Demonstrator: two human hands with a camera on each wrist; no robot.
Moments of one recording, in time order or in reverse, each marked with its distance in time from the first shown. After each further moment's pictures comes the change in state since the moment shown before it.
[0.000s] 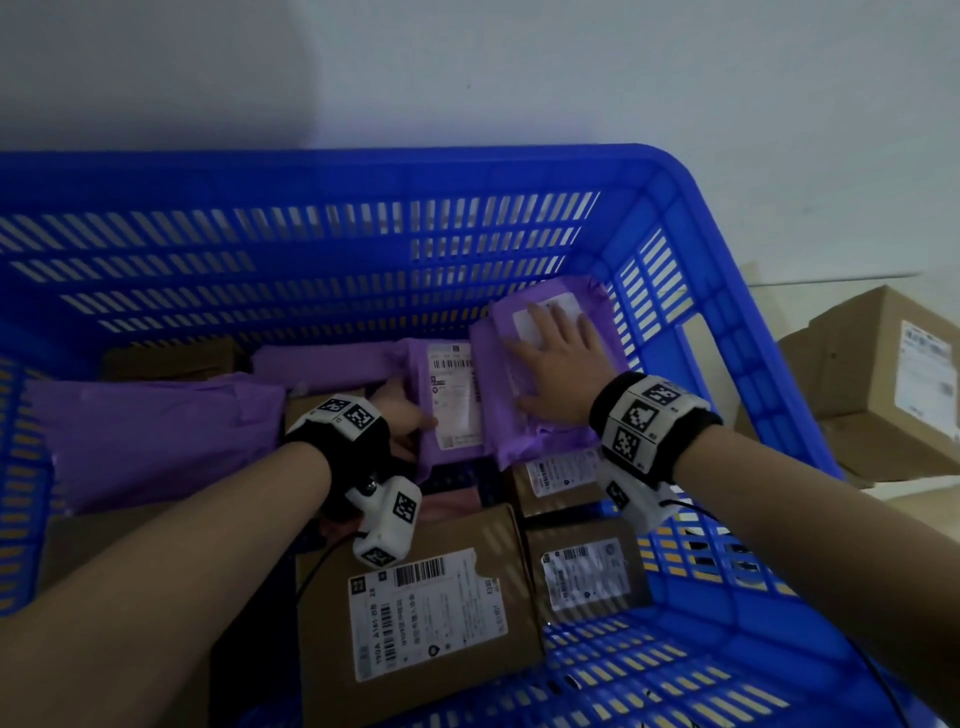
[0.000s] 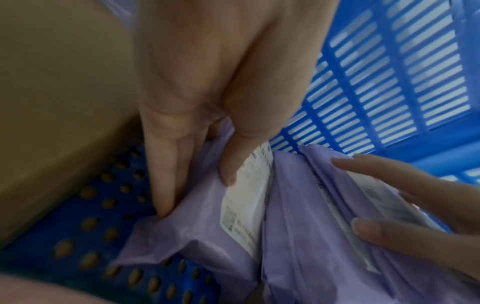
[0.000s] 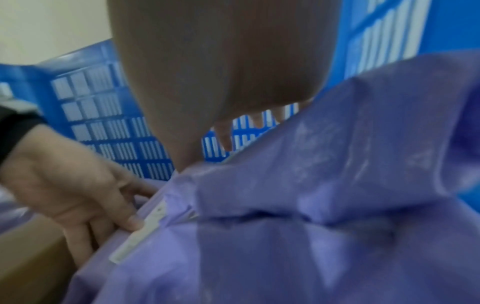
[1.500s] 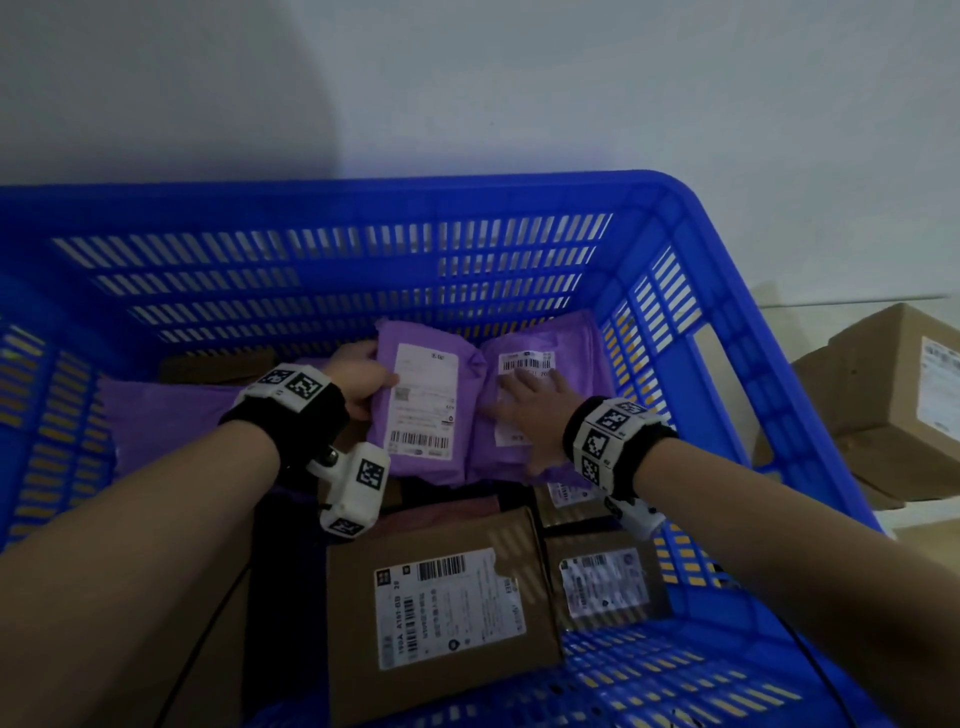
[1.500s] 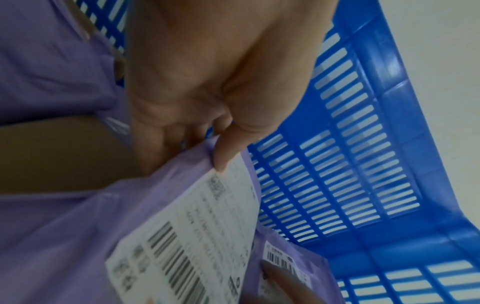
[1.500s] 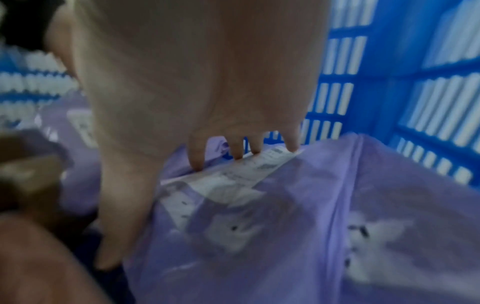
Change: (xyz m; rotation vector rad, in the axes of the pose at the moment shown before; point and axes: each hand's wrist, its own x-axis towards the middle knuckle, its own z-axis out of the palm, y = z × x) left_hand -0.057 0.031 -0.062 -0.120 0.176 0.112; right_hand 0.001 -0.034 0.012 -0.164 -0.263 -0.246
